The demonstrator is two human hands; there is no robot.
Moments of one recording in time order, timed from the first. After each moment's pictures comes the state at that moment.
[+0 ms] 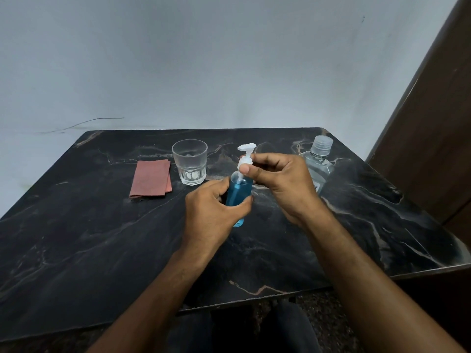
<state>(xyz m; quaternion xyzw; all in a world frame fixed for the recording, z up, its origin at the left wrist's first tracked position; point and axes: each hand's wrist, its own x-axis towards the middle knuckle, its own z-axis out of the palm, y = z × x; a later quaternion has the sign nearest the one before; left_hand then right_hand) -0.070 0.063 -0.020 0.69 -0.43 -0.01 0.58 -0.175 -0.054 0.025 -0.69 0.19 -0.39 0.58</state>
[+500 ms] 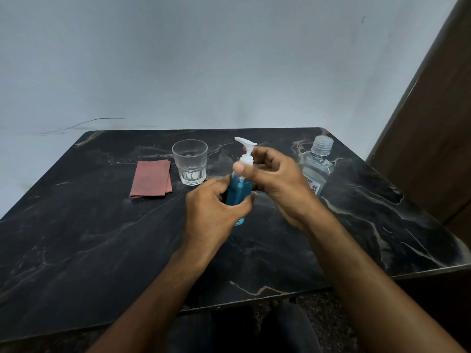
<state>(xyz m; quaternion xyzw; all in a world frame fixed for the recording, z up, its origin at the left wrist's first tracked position) -0.069 0.062 -0.019 0.69 -0.44 0.01 0.58 -0.172 -0.045 0.030 -0.69 0.22 -0.33 0.61</state>
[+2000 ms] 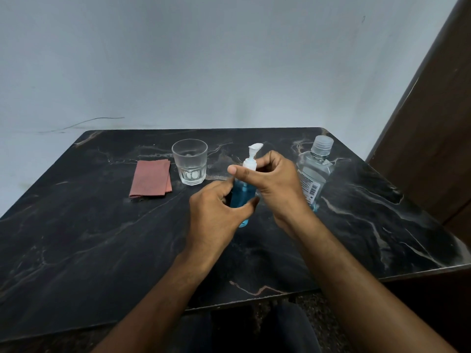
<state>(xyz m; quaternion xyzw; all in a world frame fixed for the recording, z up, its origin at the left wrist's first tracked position) -0.073 0.059 -0.023 0.69 -0.45 0.01 0.57 -0.161 -0.033 0.024 -0.65 0.27 -0.41 0.58</state>
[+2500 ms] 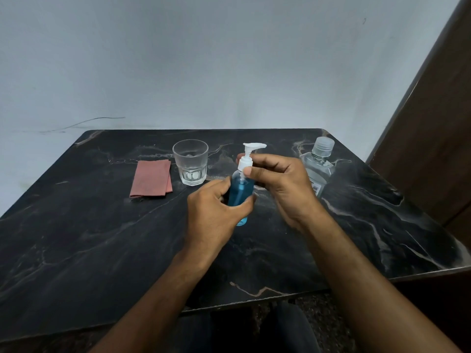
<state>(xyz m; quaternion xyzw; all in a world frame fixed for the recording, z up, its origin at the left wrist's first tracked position) -0.070 0.062 -0.021 0.67 -0.44 -0.02 0.59 -0.174 -0.048 0.023 -0.66 0.19 -0.38 0.62</state>
